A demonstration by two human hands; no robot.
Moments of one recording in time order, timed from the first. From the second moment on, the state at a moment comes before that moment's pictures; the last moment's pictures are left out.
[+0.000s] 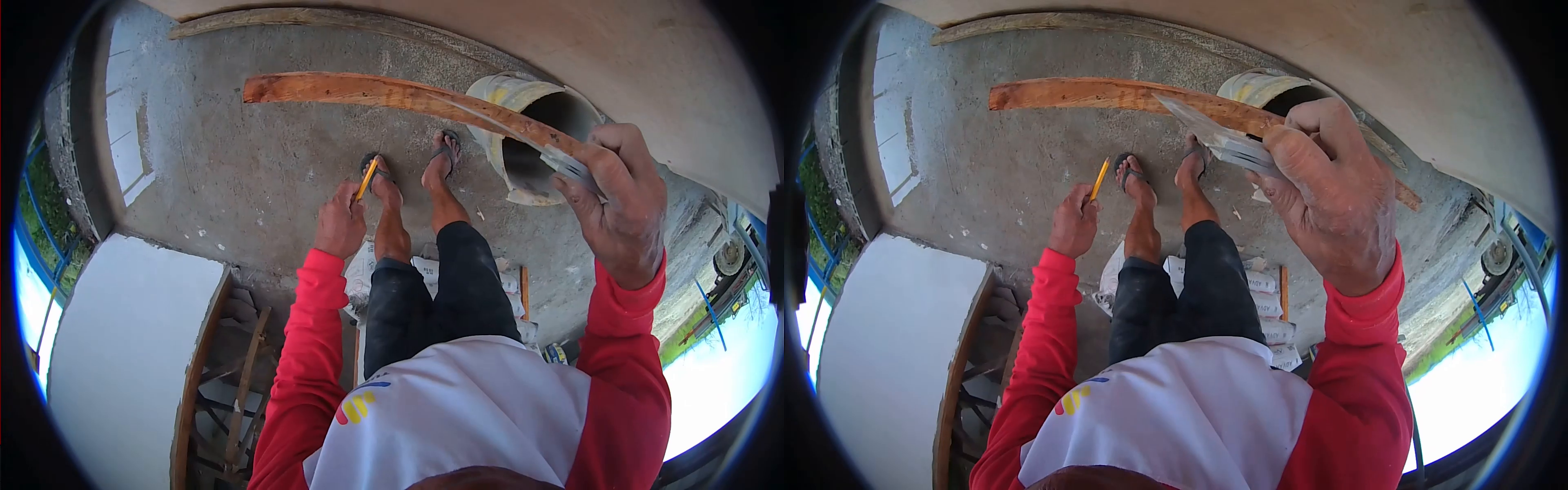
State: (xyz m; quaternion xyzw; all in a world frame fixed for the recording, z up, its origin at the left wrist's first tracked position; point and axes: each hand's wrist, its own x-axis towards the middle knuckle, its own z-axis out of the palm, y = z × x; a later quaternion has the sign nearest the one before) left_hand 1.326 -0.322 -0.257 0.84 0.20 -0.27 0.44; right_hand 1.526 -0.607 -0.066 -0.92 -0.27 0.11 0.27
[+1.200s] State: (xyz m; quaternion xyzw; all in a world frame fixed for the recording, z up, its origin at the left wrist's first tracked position) left_hand 1.542 -0.347 -0.261 0.95 0.01 -0.23 0.23; right_hand 1.528 -0.577 -0.342 -0.88 -0.28 0.26 0.28
